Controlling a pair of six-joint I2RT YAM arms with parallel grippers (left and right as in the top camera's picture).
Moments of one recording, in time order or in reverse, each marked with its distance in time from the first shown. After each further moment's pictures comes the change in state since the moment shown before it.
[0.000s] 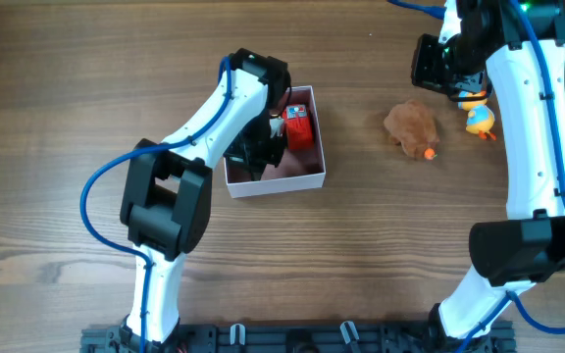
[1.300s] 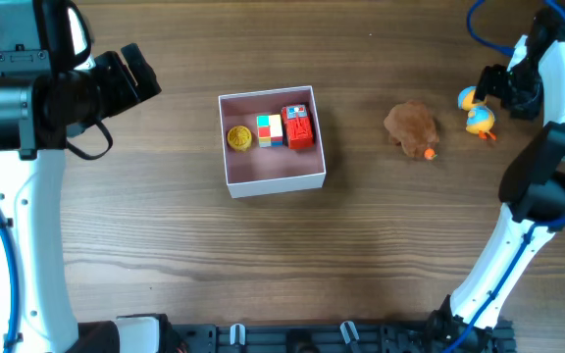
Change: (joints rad) left arm 0.490 -0.698 0.067 0.167 -0.074 -0.270; right arm -0.417 0.444 -0.034 0.280 0.087 -0.239
